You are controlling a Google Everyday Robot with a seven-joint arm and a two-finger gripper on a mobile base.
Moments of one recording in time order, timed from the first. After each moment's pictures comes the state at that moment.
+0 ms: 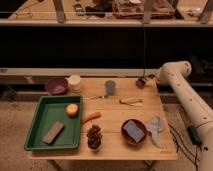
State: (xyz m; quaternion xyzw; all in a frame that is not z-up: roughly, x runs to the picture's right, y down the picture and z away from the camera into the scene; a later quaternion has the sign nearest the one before) arm 0.335 -0.078 0.927 0.01 -0.02 -0.96 0.27
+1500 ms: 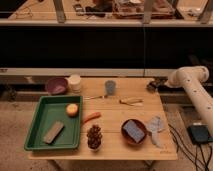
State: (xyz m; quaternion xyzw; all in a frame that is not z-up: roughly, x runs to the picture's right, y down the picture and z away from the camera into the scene) arm 0.415 -0.051 0.895 -0.03 -0.01 -0.96 0.29
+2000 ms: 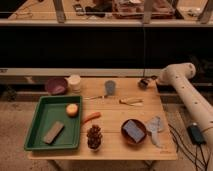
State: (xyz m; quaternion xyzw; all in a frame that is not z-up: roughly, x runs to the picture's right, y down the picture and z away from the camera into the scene) arm 0.346 -0.070 0.915 0.00 -0.01 -0.96 0.27
